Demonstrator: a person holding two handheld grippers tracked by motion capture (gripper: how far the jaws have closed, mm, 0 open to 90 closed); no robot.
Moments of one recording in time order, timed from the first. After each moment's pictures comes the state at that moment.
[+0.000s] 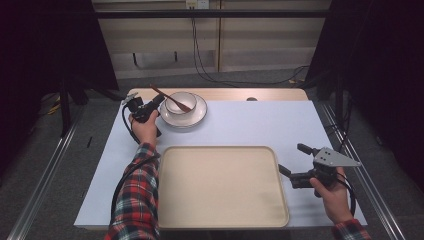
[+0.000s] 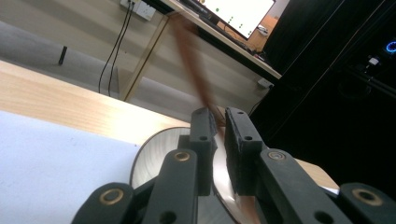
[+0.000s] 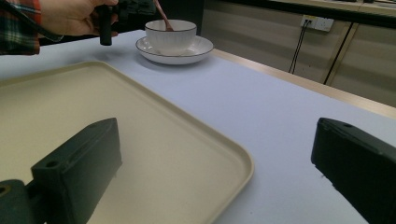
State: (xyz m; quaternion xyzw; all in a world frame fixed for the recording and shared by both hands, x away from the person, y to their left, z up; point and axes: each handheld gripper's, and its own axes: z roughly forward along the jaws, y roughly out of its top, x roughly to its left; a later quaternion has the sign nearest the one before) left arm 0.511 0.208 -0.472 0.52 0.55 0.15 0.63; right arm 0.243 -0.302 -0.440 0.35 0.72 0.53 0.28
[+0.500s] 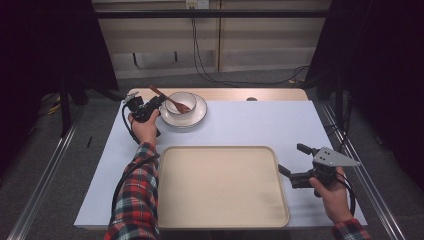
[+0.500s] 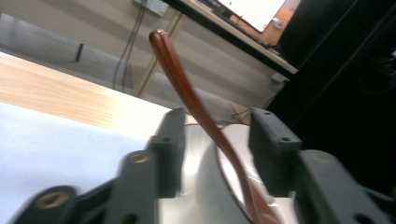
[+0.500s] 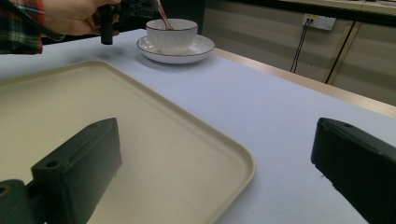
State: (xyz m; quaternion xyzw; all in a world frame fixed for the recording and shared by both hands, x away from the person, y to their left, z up) left arm 0.516 0.209 -0.472 0.53 0.57 0.16 0.60; right arm 0.244 -0.301 -0.440 0.35 0.73 0.52 0.28
